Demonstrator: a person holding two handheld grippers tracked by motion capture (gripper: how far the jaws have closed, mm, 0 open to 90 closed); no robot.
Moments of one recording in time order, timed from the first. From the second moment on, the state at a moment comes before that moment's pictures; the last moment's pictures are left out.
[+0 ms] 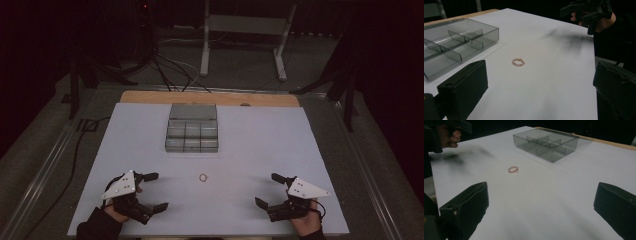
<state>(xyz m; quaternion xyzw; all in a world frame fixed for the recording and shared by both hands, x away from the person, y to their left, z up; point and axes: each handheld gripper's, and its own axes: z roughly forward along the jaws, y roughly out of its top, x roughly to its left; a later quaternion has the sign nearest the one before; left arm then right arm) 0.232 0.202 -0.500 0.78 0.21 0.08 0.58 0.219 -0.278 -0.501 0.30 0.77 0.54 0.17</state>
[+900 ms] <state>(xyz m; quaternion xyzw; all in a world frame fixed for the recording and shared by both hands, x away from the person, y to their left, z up) 0.252 0.170 -0.492 0.80 0.18 0.06 0.57 0.219 -0.279 -0.501 0.30 0.77 0.54 0.17</state>
